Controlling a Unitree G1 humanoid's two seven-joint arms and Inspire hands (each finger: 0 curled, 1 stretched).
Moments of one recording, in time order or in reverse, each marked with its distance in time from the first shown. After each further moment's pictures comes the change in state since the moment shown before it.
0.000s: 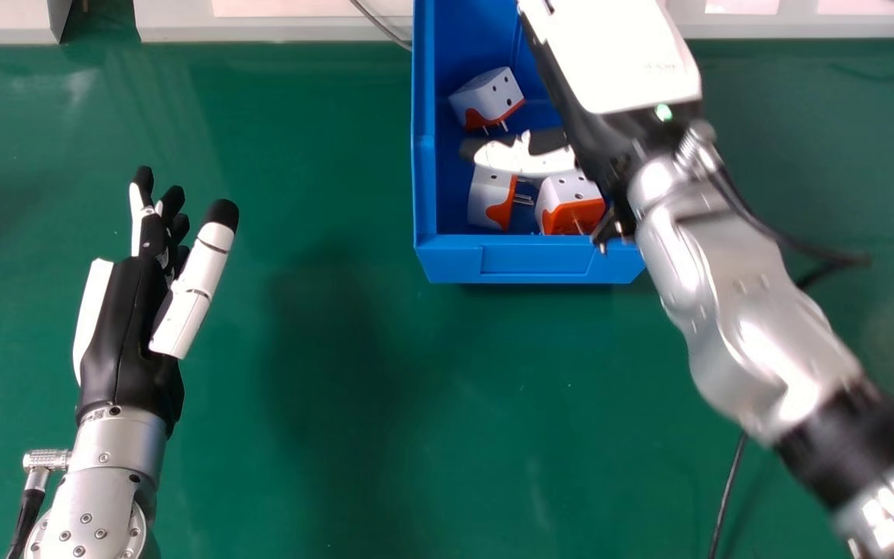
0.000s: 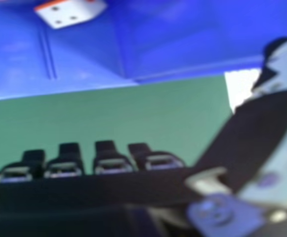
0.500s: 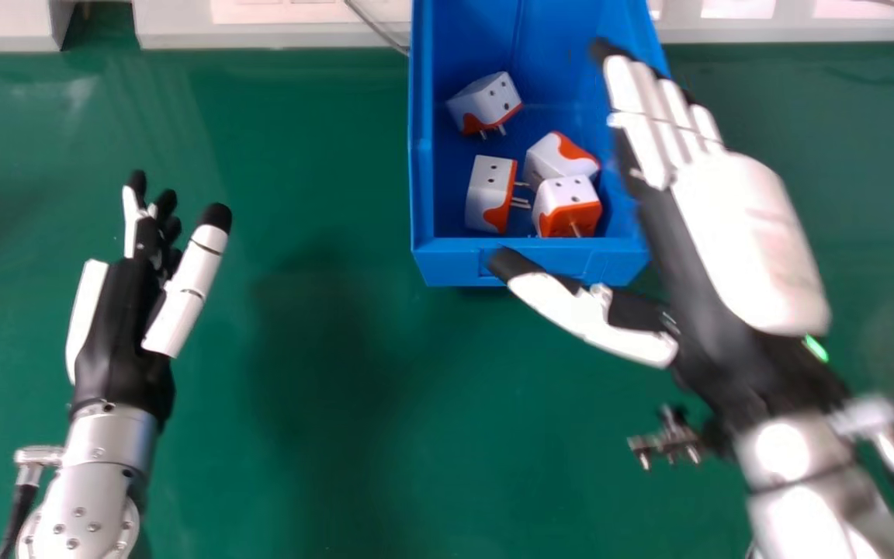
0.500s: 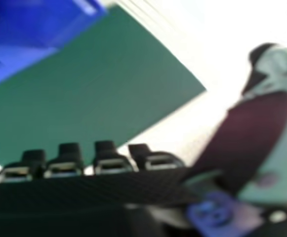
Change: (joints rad) left arm -0.045 0.036 0.018 0.101 0.000 -0.074 -0.006; right arm 0.825 0.013 -0.249 -0.689 0.257 -0.360 -0.169
